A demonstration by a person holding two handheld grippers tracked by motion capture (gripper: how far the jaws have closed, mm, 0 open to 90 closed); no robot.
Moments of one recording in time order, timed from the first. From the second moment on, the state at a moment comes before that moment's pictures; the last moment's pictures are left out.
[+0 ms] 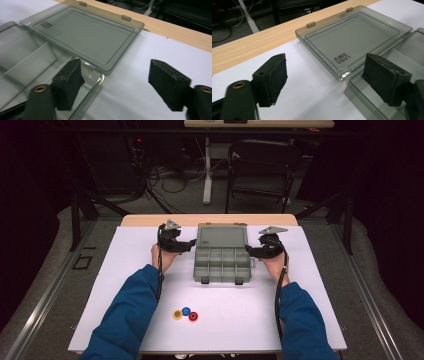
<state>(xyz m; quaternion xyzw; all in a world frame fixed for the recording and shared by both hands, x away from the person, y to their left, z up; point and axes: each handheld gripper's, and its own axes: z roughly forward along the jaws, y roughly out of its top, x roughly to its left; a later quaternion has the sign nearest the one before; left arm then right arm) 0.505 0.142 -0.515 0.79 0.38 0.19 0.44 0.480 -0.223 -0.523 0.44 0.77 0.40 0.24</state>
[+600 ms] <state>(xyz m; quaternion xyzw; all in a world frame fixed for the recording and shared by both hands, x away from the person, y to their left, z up) 0.431 0.163 -0.501 0.82 0.32 0.21 0.43 0.412 -0.232 -0.522 0.38 0.78 0.44 0.23</state>
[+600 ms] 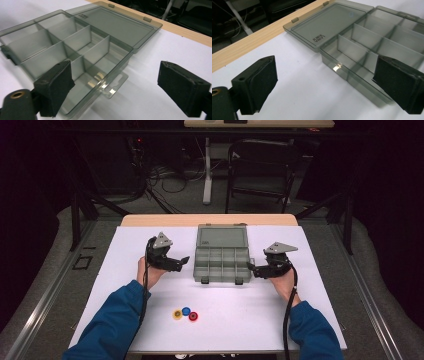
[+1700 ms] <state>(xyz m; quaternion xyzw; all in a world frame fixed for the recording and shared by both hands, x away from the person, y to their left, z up) 0.337 0.184 -0.518 0.85 0.29 0.23 0.38 0.342 -0.229 -0.527 0.34 0.80 0.44 0.24</state>
